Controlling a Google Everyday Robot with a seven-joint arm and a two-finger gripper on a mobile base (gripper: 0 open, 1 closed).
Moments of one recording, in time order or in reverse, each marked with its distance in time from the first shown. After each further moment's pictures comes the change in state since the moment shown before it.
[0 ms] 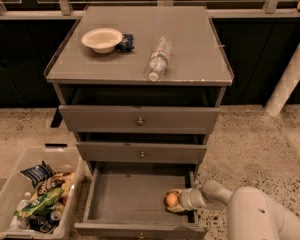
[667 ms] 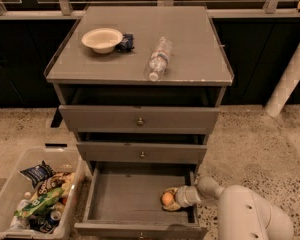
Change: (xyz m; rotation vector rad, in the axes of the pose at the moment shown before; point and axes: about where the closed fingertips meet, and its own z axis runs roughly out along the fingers) arm -0.006 -0.008 0.018 -0.030 -0.006 -0.020
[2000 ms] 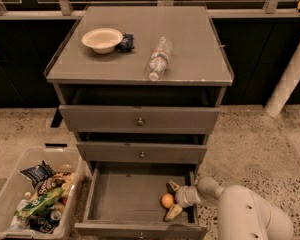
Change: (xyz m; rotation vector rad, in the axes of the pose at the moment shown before) arm 0.000 0.000 0.000 0.000 0.000 -0.001
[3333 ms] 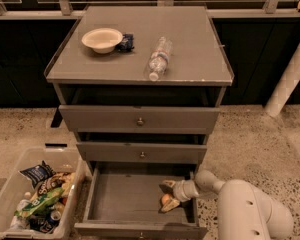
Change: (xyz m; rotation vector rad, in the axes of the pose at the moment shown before) arm -0.033 -0.010 -0.009 -0.025 -0.020 -0.076
